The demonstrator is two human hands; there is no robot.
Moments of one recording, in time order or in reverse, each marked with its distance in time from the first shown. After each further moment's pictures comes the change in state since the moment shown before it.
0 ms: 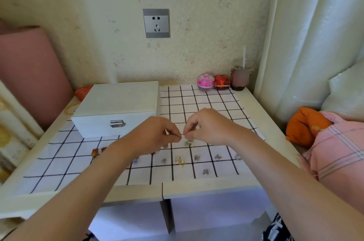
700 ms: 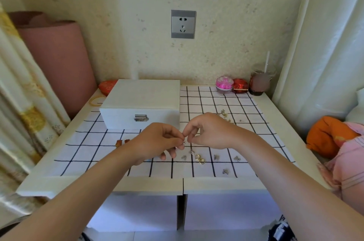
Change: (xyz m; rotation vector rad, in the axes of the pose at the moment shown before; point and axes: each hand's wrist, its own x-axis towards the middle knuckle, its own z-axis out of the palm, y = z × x) left_hand -0.050 -0.021 -0.016 -0.512 -0.023 -0.259; right_hand 0.012 -0.041 0.025 0.032 -0.146 -0.053
